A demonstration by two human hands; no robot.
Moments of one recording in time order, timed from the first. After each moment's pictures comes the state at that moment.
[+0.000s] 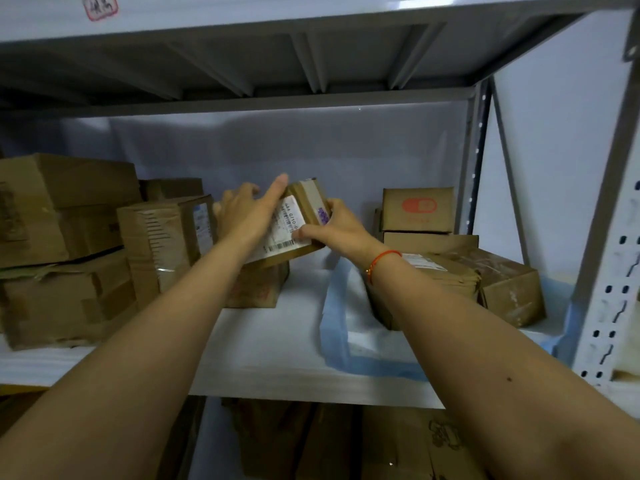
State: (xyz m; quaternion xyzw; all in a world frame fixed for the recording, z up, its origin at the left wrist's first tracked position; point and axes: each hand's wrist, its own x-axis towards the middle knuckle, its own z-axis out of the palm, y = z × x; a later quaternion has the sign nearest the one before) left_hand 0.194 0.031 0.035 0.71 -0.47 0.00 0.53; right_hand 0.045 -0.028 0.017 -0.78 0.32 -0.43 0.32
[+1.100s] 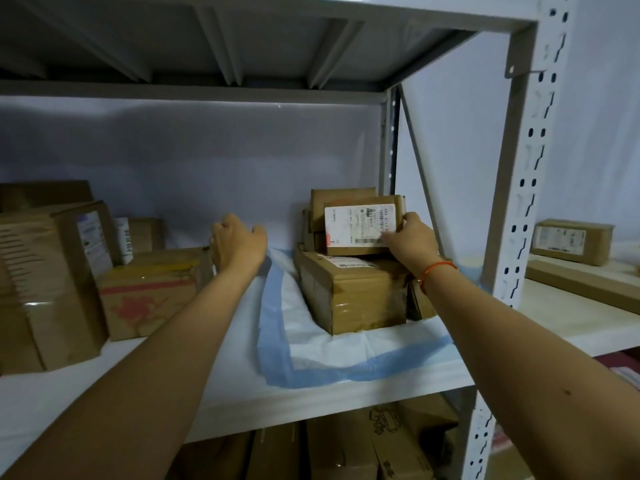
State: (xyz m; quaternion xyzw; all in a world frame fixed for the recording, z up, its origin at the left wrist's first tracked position) left_hand 0.131 -0.057 -0.007 0.71 -0.50 -0.02 0.50; right_hand -0.121 -0.057 -0.006 -0.58 0.66 -0.47 0.10
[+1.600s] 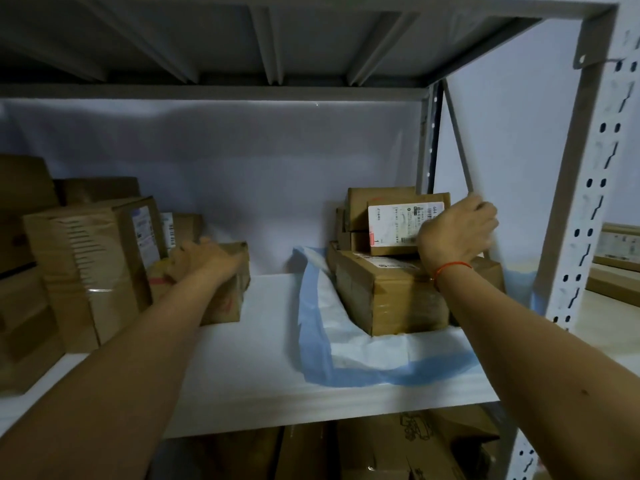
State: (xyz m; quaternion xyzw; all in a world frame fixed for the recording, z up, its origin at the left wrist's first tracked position) left_hand 0.240 -0.040 -0.024 0.84 -0.45 0.01 0.31; right_hand -0.086 -0.056 0.007 -0.39 0.72 -0.56 -0.09
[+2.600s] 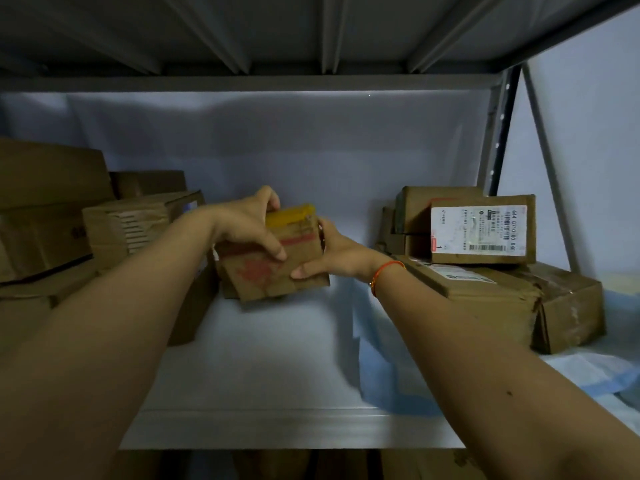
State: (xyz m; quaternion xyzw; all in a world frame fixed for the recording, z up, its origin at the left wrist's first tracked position) left_hand 0.281 -0.028 0.056 0.67 -0.71 -0.09 0.19; right_hand 0.096 -0.087 -0.013 -0.79 0.33 -0.30 0.42
